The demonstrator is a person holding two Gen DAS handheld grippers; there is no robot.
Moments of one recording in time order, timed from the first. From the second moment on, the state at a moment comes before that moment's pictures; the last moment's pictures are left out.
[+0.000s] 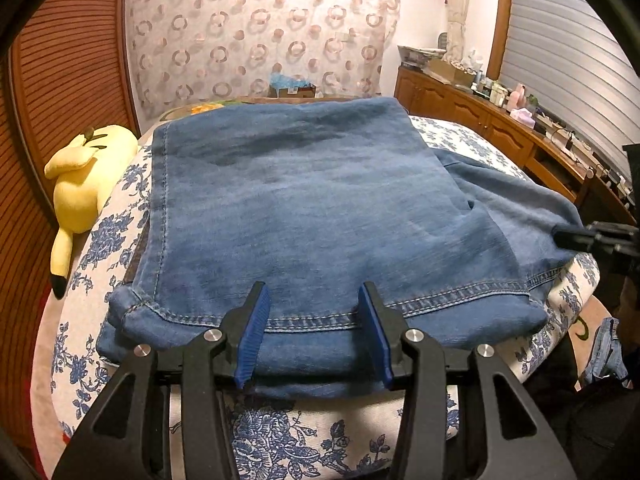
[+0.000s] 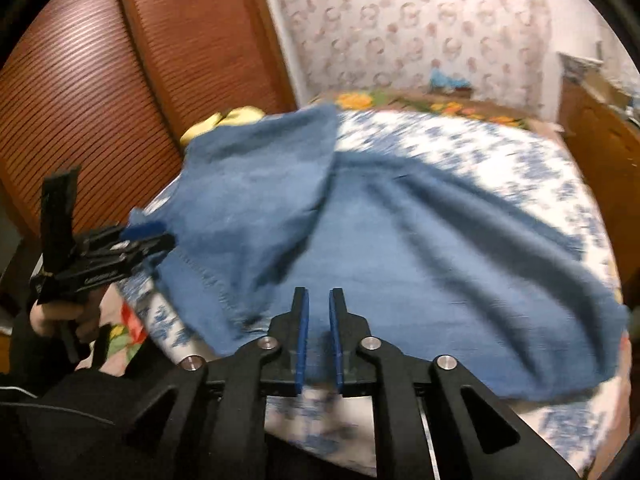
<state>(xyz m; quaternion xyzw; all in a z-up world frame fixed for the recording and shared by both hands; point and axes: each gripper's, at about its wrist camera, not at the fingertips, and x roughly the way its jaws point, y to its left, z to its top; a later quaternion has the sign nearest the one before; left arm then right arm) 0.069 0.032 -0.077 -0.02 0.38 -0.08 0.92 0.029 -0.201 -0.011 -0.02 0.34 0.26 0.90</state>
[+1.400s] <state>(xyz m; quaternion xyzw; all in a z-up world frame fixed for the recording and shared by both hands) 0.064 -0.002 -0.054 0.01 0.34 -0.12 0.93 0.049 -0.335 -0.045 0.02 0.35 0.08 0.93</state>
